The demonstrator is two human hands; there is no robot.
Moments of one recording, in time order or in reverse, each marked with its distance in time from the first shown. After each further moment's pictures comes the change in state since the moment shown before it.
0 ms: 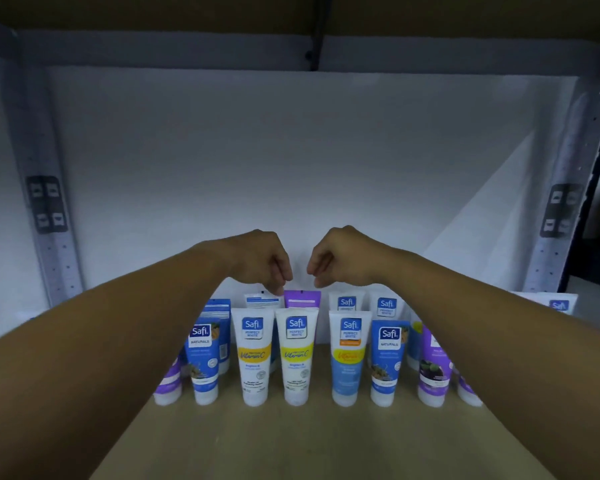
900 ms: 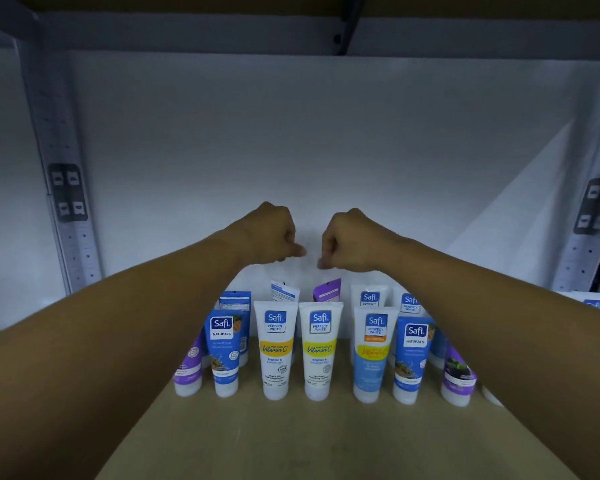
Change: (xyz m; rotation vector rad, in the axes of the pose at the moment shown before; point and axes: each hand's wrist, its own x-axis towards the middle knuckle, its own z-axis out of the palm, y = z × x) left_hand -0.004 -0.003 -0.007 0.121 0.331 -0.112; right_hand 0.026 -0.022 0.008 -0.164 0.097 0.066
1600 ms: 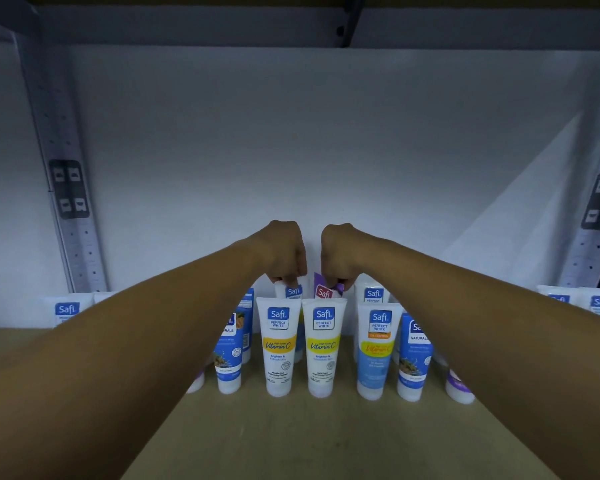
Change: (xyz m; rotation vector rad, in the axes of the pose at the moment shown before) left_hand 0.001 0.010 0.020 -0.066 -0.268 -0.105; right_hand 0.013 -0.020 0.021 -0.044 -0.282 0.285
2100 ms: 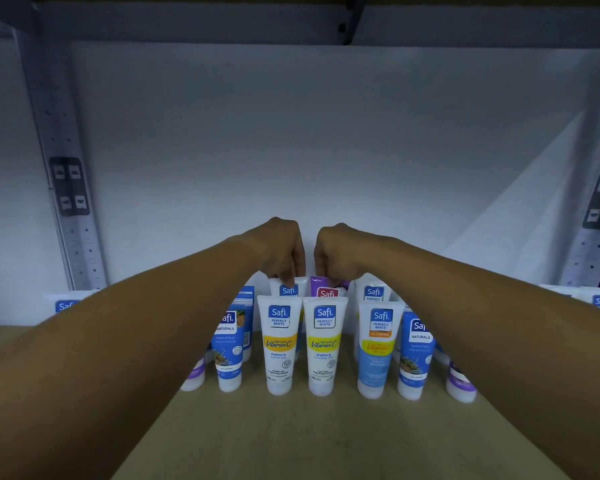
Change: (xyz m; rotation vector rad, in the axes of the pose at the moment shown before) left_hand 0.000 -0.009 -0.003 0.049 -0.013 0.095; right_hand -0.004 0.004 0.001 -0.142 0.051 -0.216
